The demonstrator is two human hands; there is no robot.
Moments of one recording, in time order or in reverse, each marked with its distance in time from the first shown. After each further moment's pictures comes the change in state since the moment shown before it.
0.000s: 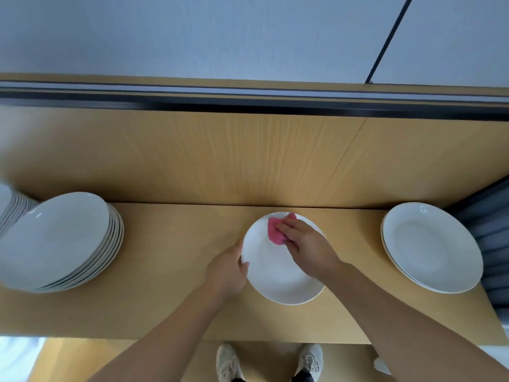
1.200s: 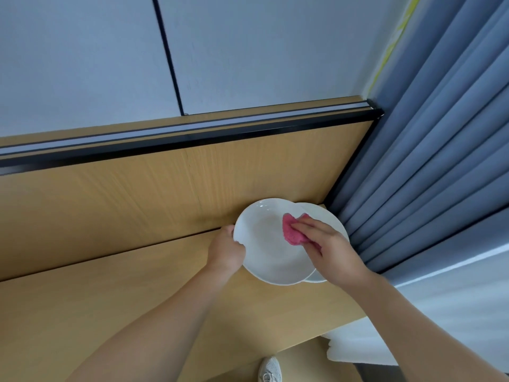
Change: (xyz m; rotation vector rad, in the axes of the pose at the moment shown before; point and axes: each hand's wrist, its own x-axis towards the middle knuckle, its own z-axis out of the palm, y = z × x) left_hand 0.076 0.232 0.093 -0.342 -0.023 -0.020; right_hand -0.142 0.124 -0.181 0.019 0.349 0.189
